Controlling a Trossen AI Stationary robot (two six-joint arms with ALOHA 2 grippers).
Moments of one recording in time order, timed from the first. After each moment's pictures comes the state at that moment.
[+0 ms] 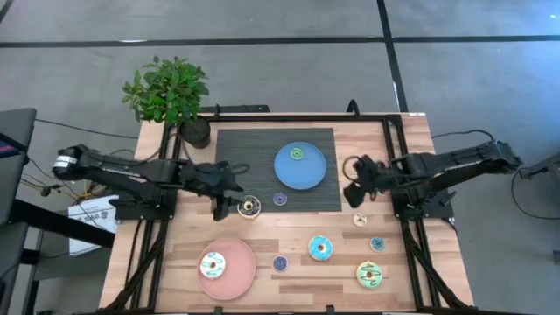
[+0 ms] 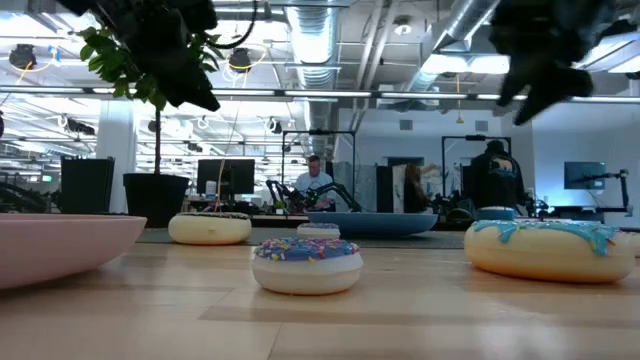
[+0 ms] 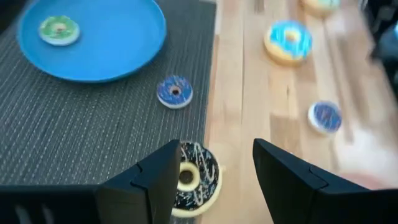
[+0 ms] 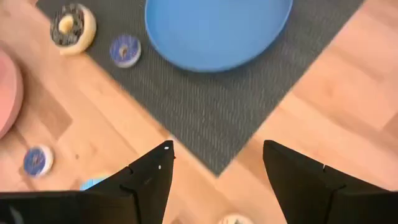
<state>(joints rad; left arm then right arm) -0.07 1.07 0.73 -0.35 -0.04 -0.22 0.18 0.98 0.84 -0.92 0.27 0.96</state>
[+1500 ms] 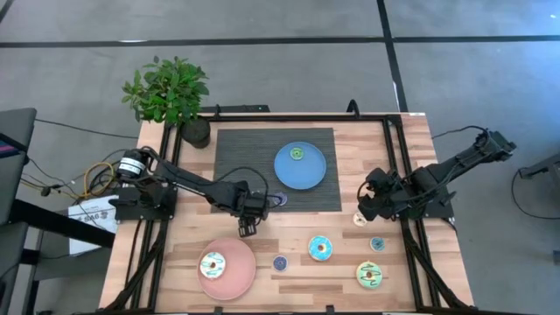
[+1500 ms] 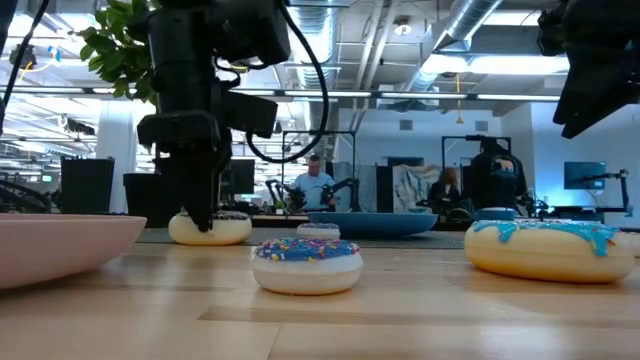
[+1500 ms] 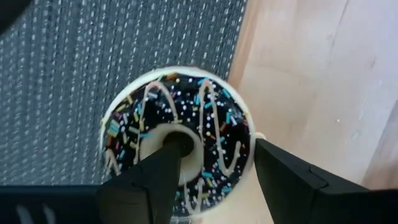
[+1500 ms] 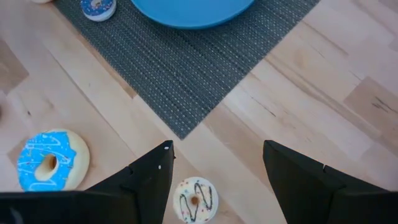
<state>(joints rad) -0.17 1.77 1.06 -0.65 -0.16 -0.39 0.48 0.91 0.74 -1.07 0.45 1.15</state>
